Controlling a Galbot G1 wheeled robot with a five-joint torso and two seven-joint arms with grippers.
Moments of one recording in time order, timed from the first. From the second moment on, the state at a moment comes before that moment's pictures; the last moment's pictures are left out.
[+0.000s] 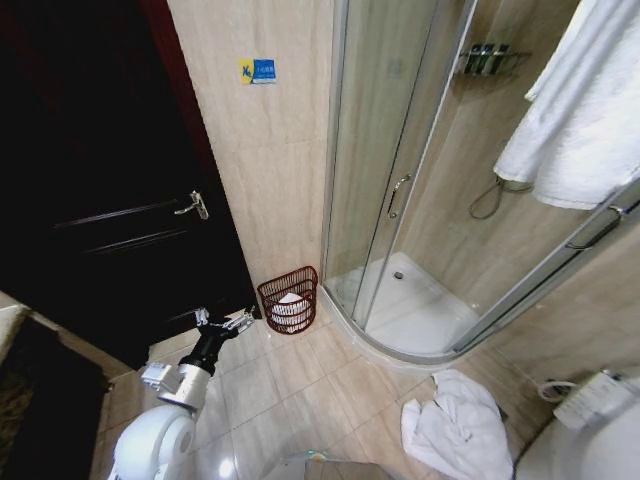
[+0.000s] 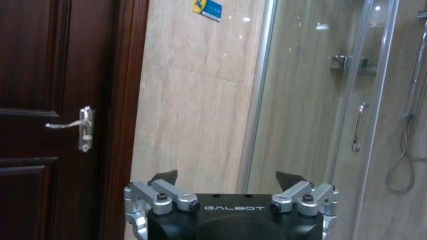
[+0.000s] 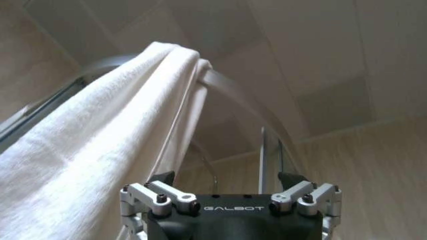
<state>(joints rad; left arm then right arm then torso) 1.72 -1.40 -0.72 -2.35 -0.38 0.11 0.16 -0.77 0.43 1.07 1.80 0.71 0.02 0.20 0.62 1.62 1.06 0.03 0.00</state>
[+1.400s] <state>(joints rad) 1.72 -1.40 -0.72 -2.35 -0.38 0.11 0.16 0.55 0.86 0.11 1.34 0.40 -0.13 0.26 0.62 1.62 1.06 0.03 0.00</state>
